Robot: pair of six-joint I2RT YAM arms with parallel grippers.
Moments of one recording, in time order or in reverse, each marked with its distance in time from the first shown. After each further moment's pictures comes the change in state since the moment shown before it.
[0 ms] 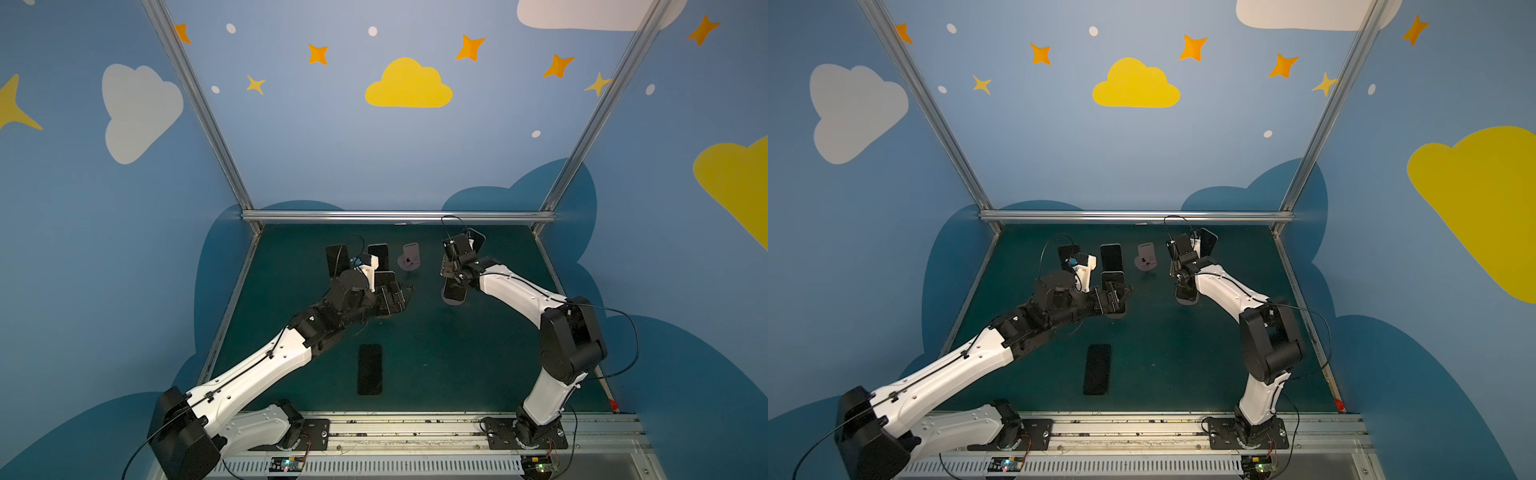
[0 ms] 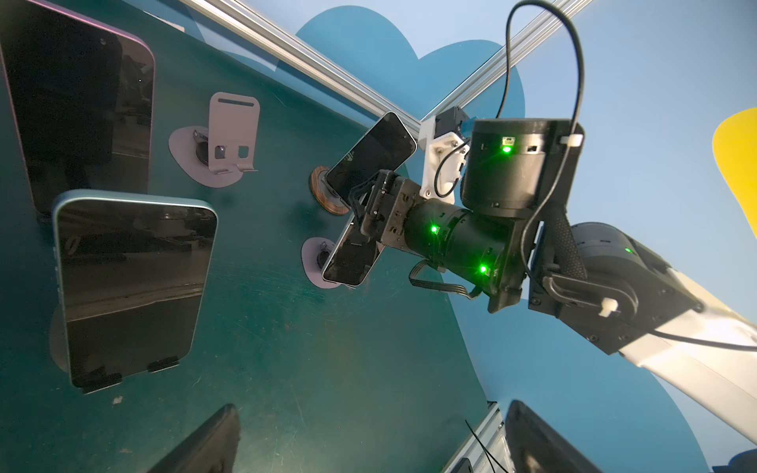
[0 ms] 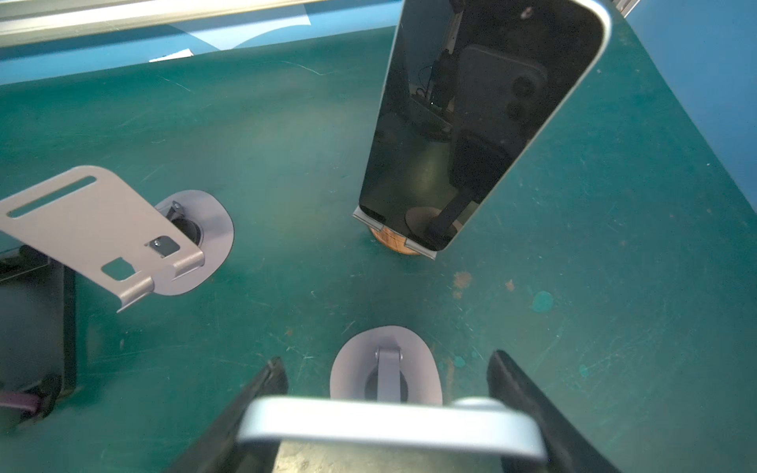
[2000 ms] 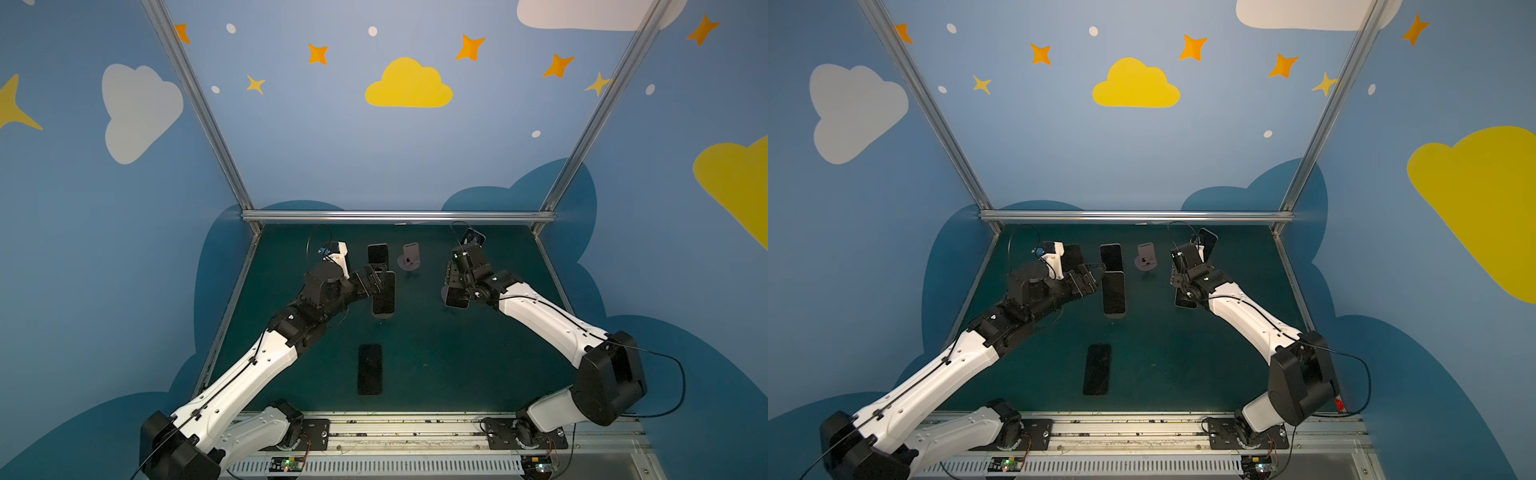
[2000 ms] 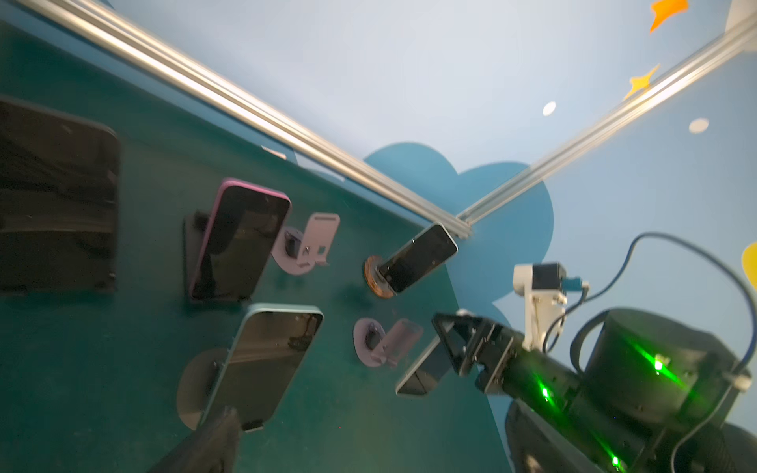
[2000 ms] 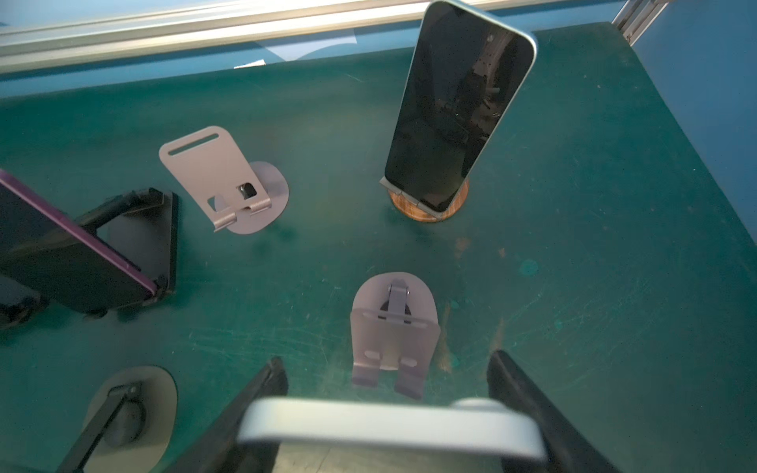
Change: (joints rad) left arm 0.175 -0.095 0.000 -0.012 -0.117 0.029; right arm 0.072 -0.270 -0.152 -0.039 -0.050 -0.012
